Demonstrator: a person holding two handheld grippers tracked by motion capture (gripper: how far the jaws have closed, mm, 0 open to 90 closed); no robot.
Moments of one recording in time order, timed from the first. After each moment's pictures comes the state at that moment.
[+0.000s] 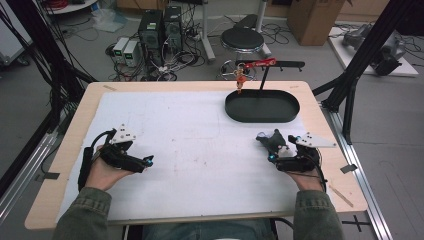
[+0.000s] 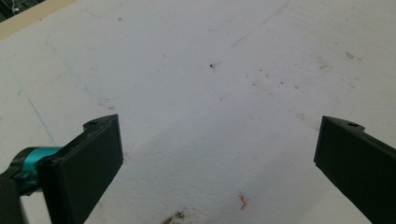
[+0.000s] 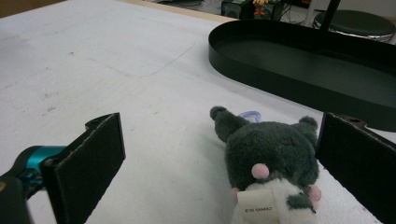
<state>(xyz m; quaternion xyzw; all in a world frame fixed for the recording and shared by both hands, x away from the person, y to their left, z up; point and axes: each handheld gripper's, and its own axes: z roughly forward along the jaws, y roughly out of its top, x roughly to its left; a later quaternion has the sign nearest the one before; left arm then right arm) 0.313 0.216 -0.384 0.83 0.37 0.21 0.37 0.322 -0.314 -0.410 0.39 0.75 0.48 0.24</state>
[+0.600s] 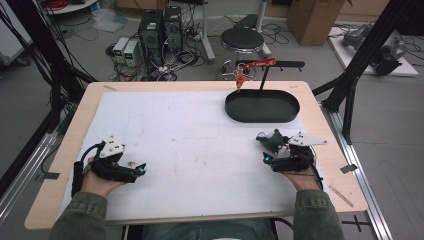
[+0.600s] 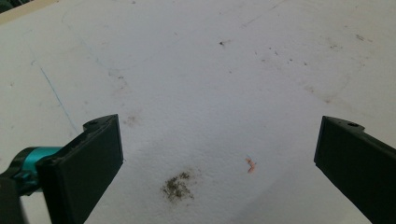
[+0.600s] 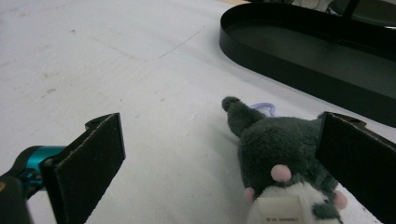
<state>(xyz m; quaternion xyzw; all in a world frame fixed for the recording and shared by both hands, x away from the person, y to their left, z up) 0.290 0.240 -0.408 0.81 0.38 0.23 0.39 0.327 -0.301 -0.414 0.38 0.77 0.45 0.23</state>
